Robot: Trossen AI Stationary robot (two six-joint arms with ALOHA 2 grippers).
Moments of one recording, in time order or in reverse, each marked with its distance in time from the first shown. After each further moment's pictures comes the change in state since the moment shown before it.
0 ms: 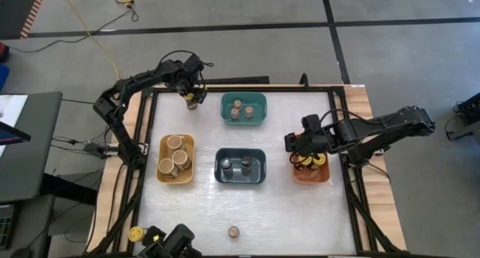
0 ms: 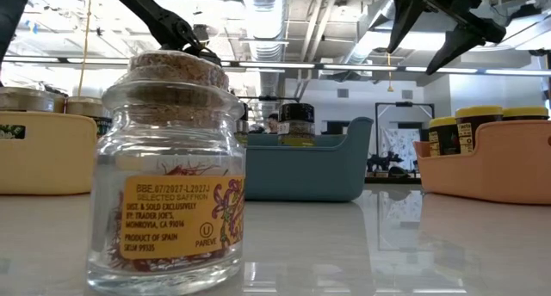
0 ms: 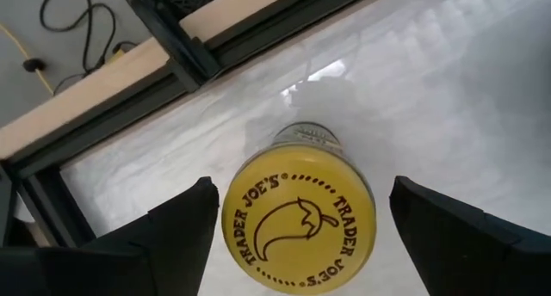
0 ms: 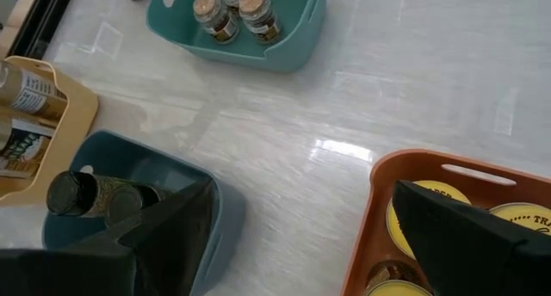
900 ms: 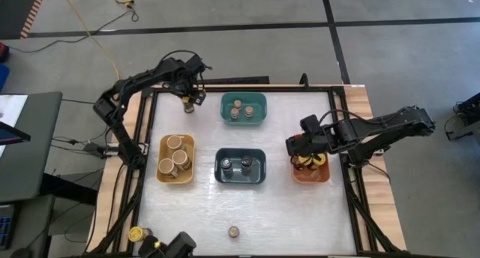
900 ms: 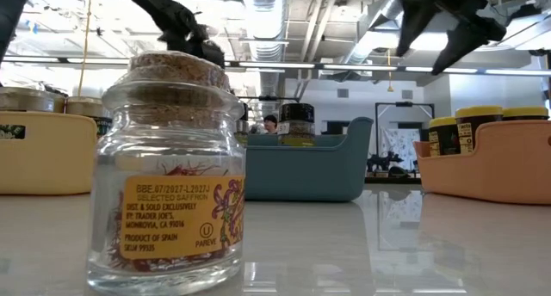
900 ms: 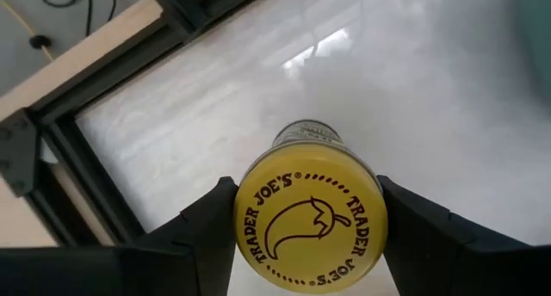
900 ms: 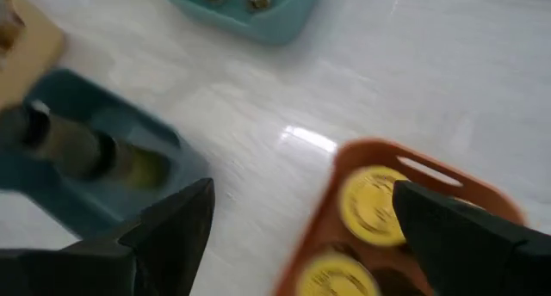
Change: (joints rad) left arm -0.067 -0.020 0.101 -0.233 0.002 -0.070; right arm 0.020 -0.009 0.010 -0.091 -0.046 -0.134
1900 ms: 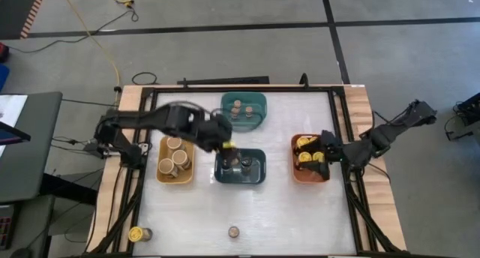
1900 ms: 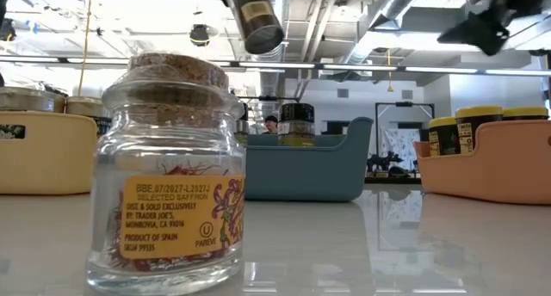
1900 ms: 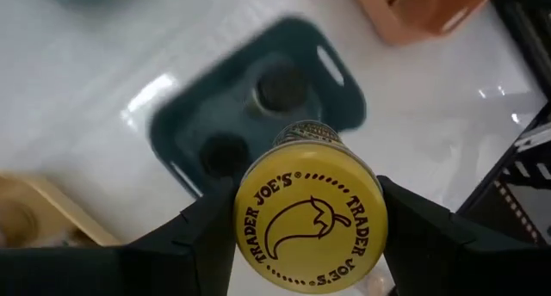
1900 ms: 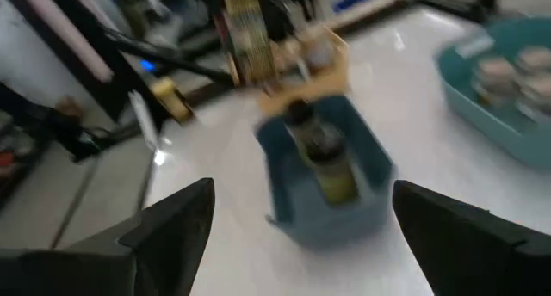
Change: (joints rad) left arm -0.938 -0.001 0.472 -0.108 0.025 -0.718; right arm 0.255 -0.538 -0.552 0.832 -0.014 -0.686
